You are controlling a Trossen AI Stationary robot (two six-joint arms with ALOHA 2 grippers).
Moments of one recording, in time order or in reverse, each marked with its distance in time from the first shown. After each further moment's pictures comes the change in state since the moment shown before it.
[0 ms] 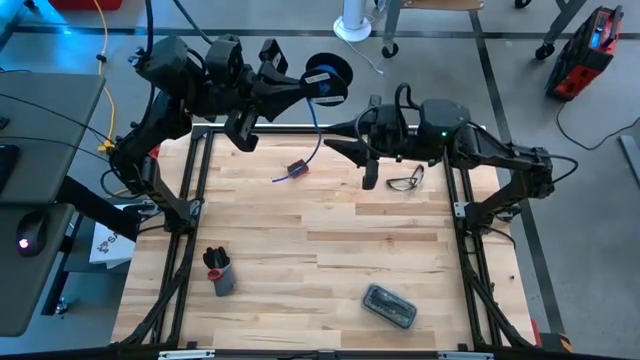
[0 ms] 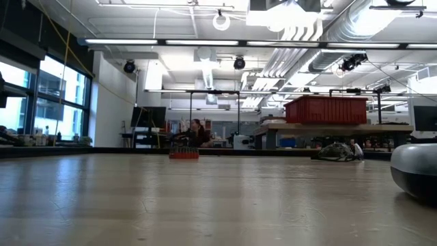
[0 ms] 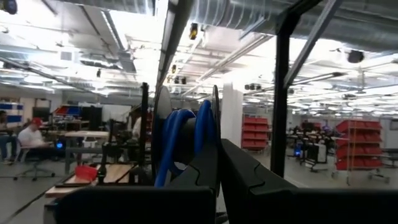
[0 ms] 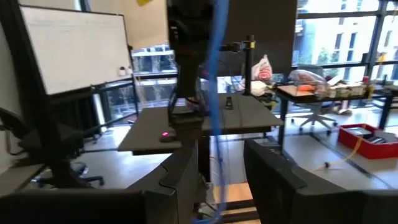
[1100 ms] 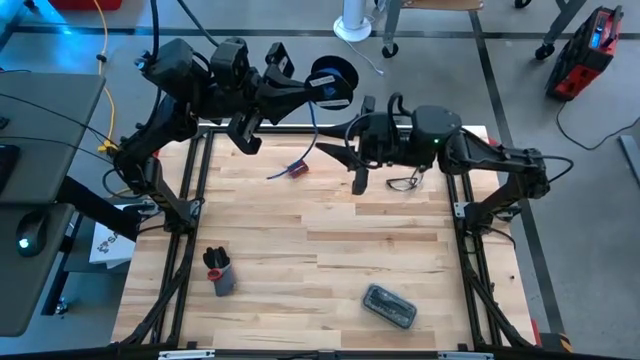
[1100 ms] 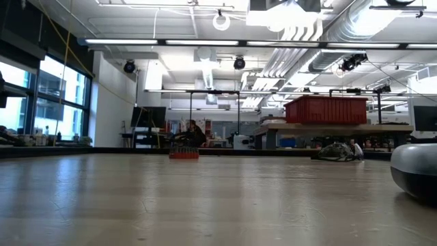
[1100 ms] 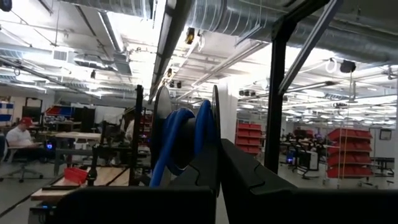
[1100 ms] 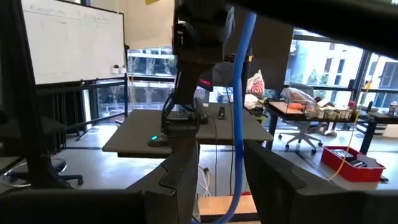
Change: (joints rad) left arm -0.018 0.020 0.000 0.043 -0.005 -0.037; right arm 0.024 0.039 0.000 0.078 0.038 -0.118
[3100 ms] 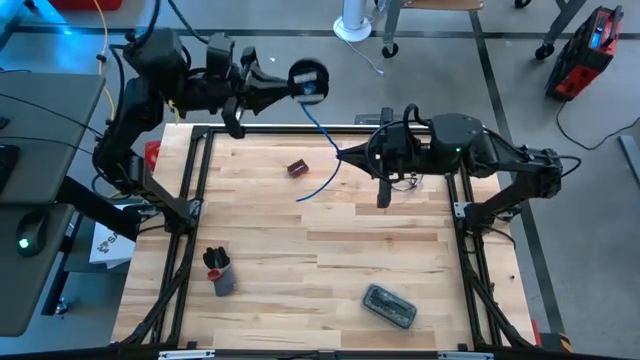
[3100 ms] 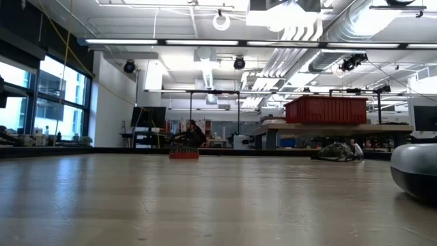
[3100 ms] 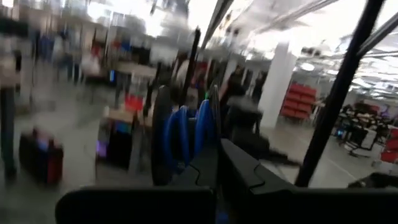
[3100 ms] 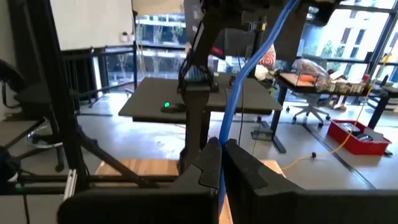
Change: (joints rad) left arm 0.096 -0.108 0.000 -0.407 -0.109 -0.038; right arm 0.080 -0.089 -0.001 -0.226 0.044 0.015
